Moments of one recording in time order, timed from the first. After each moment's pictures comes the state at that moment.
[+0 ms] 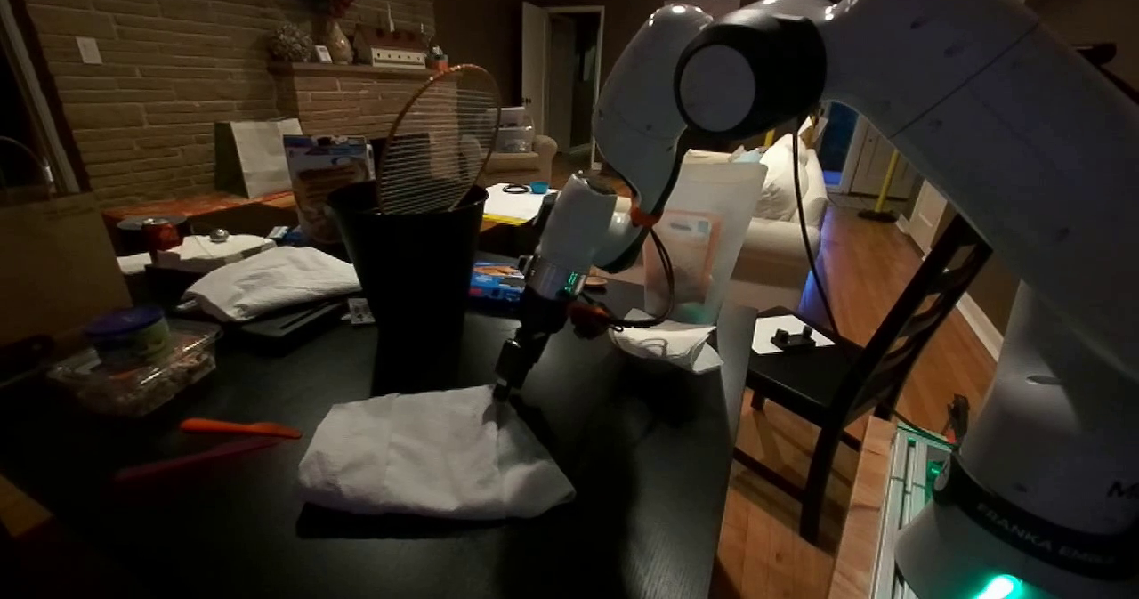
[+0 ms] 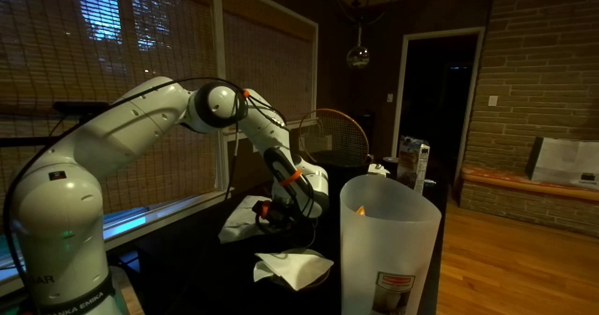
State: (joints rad) arm 0.07 0.90 -0.31 -1.57 -2.20 3.95 2.03
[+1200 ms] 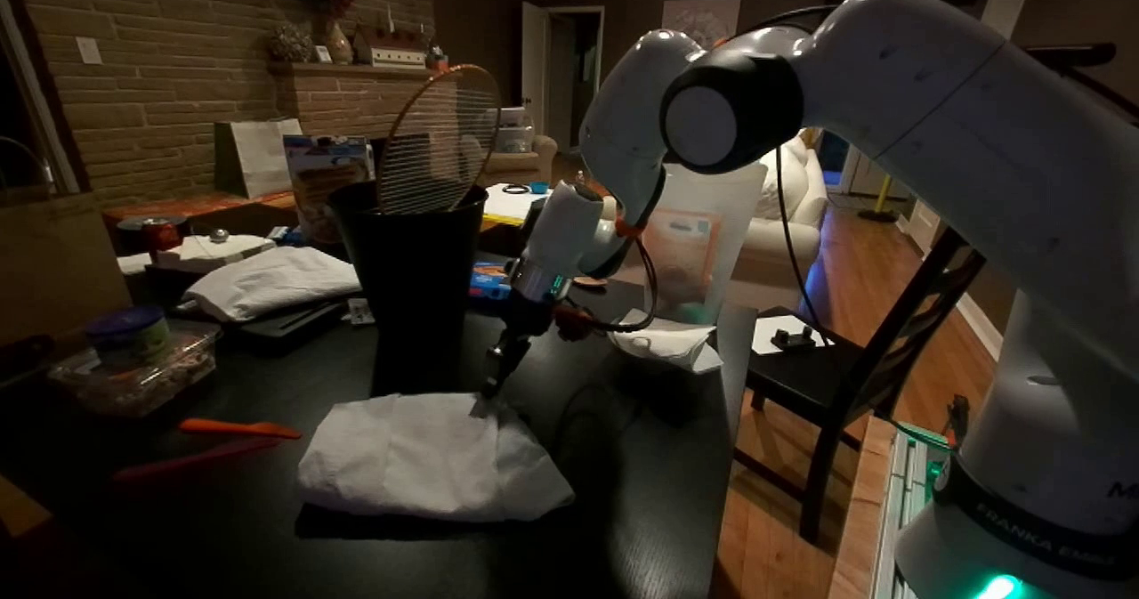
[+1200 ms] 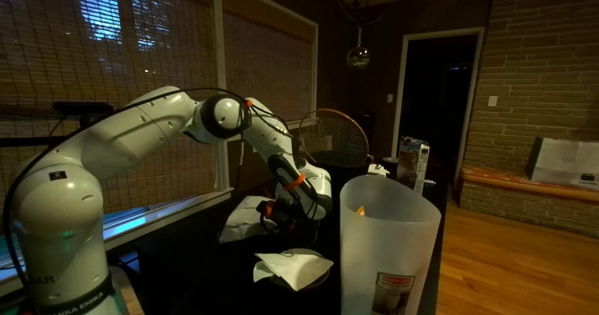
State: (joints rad) arm 0.07 0.99 -0.32 -1.44 -2.15 4.02 2.04
